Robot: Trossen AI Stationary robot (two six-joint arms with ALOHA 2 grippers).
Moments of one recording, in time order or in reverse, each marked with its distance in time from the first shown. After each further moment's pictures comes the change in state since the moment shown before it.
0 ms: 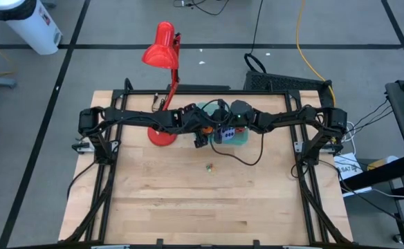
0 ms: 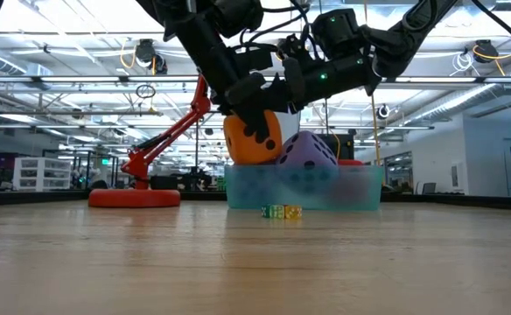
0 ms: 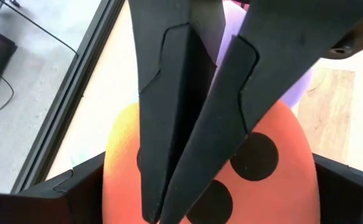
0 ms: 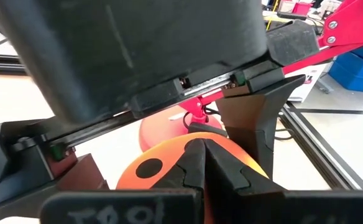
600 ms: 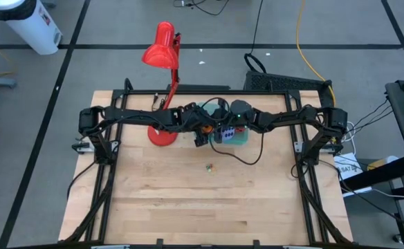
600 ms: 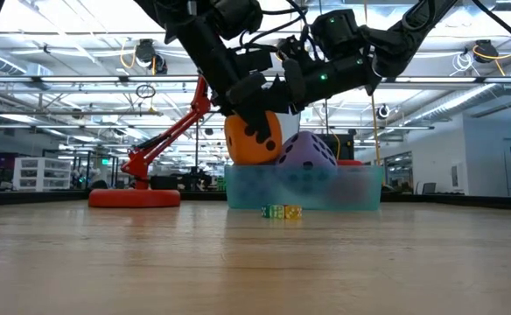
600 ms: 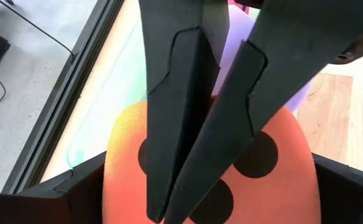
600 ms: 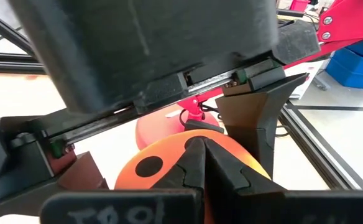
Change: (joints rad) left arm 0.024 0.000 0.000 0.012 0.026 0.000; right arm 0.000 0.000 0.001 -0.019 0.006 0.000
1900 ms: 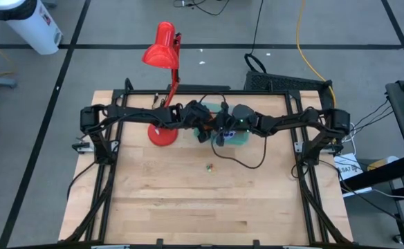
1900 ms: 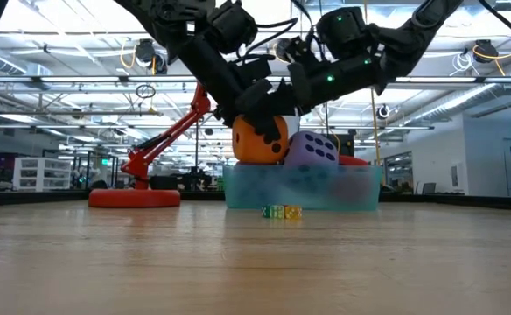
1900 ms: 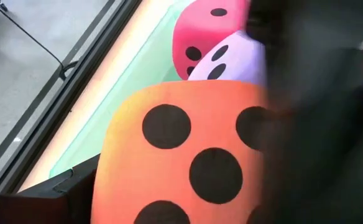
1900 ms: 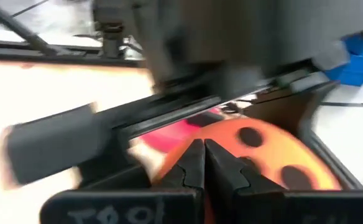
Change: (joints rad) left arm 0.061 0.060 -0.078 0.119 0.114 -0.061; right arm 0.031 -0.060 -0.003 0.026 0.067 0.000
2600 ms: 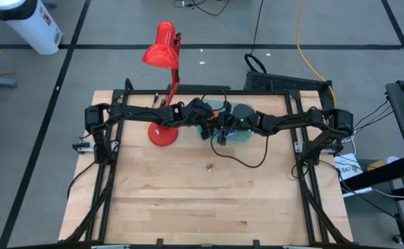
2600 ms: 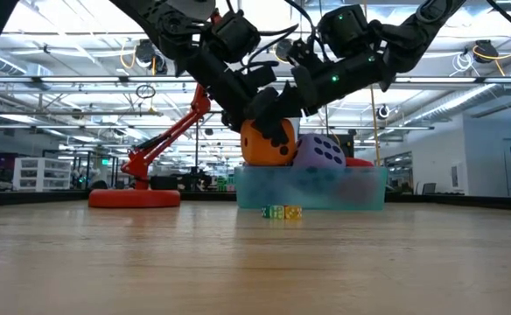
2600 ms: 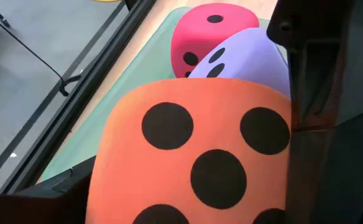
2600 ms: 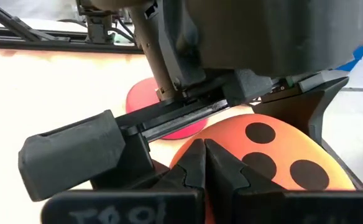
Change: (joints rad) left arm 0.026 0.068 -0.007 0.086 0.063 0.000; right arm 0.004 -0.007 0.001 -0.078 0.030 0.011
